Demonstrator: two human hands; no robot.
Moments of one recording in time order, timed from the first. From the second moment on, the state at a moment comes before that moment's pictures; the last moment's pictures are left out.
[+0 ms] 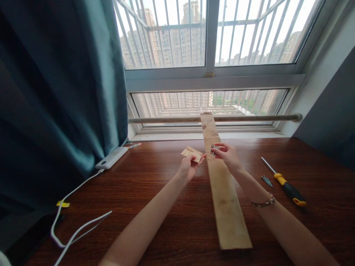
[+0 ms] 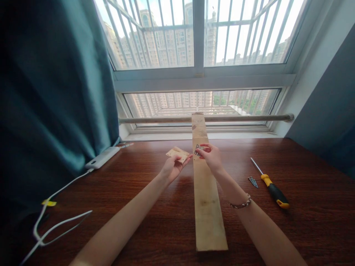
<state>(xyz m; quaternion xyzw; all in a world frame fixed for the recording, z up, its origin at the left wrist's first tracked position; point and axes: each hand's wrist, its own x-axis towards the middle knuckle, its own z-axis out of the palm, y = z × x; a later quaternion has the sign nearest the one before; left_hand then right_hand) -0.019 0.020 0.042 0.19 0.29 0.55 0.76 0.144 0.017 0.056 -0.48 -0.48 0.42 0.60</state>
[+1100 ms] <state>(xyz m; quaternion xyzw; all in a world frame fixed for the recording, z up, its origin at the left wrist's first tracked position) 0.026 0.006 0.029 0.10 0.32 0.62 0.70 0.136 0.031 0.035 -0.58 -0.69 0.10 0.43</state>
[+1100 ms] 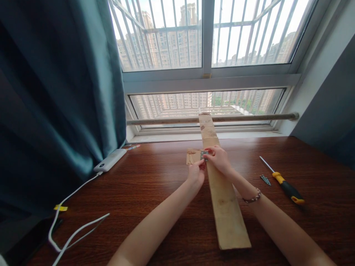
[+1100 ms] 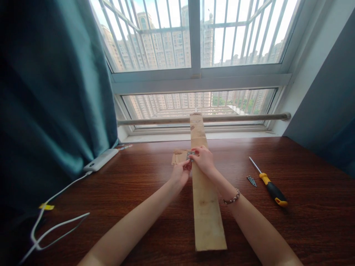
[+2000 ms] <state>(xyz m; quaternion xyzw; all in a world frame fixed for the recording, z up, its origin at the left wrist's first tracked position) 0.024 0.007 0.033 0.12 0.34 0.62 0.70 0.143 0.036 0.030 -0.58 -0.67 0.10 0.45</state>
